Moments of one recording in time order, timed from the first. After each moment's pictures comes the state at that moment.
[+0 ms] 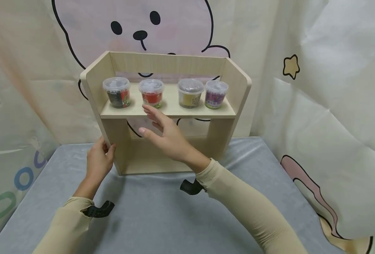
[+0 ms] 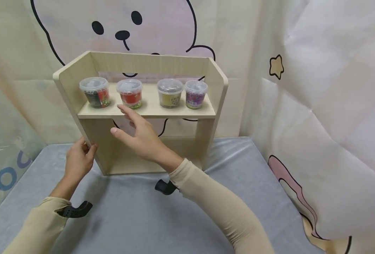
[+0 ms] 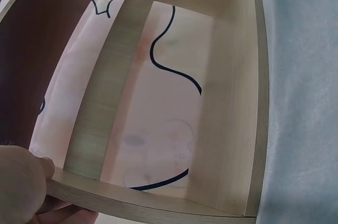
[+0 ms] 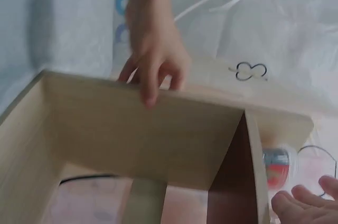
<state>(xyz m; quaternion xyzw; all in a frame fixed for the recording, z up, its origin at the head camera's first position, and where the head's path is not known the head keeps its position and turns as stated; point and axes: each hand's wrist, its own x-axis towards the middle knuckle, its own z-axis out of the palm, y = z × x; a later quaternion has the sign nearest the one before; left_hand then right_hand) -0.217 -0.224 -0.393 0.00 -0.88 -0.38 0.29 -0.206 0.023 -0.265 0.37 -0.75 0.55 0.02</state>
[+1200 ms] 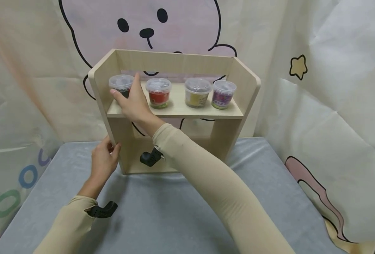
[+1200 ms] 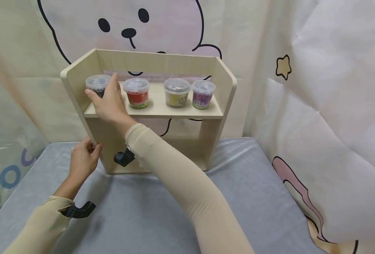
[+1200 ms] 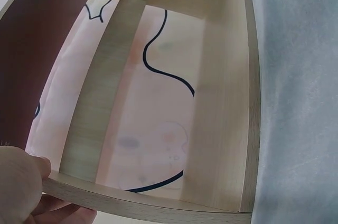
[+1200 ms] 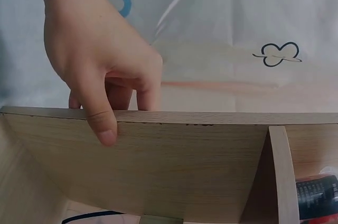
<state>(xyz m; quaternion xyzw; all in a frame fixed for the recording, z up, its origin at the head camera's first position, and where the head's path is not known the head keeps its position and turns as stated) -0.216 -0.227 -0.394 0.00 -0.87 -0.39 0.28 -0.262 -0.094 -0.219 0.16 -0.79 0.59 0.01</state>
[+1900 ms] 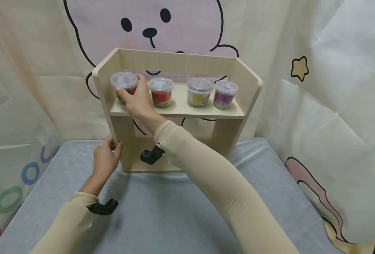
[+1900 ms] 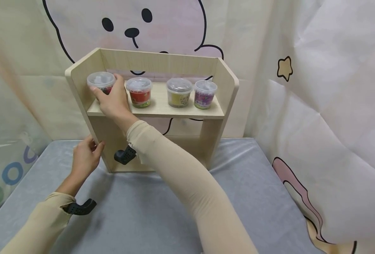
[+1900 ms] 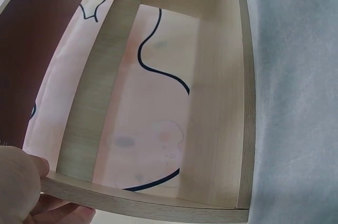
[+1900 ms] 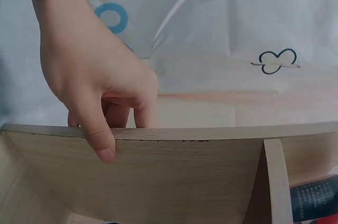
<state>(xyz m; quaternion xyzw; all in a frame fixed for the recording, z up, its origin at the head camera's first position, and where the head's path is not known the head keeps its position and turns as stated) -0.217 -0.229 -0.395 -0.01 -0.87 -0.40 0.29 -0.260 -0.096 -0.214 0.12 -0.78 0.61 0.04</state>
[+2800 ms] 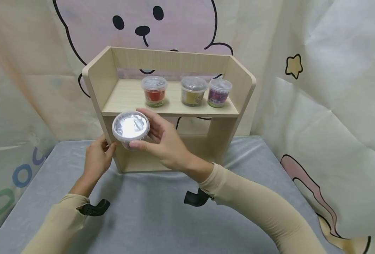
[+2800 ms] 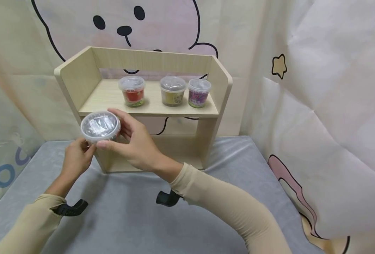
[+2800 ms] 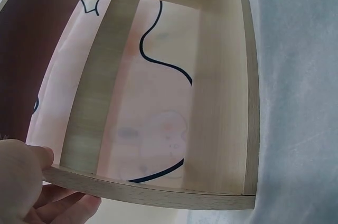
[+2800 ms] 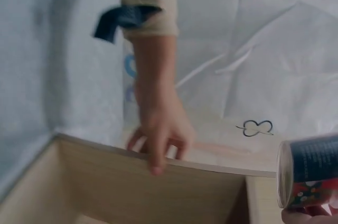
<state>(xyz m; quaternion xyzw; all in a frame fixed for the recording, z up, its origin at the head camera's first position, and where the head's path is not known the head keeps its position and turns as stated) -0.219 -0.235 -0.391 -0.03 -0.88 -0.40 0.26 -0.173 0.007 -0.255 0.36 -0.67 0.65 -0.03</state>
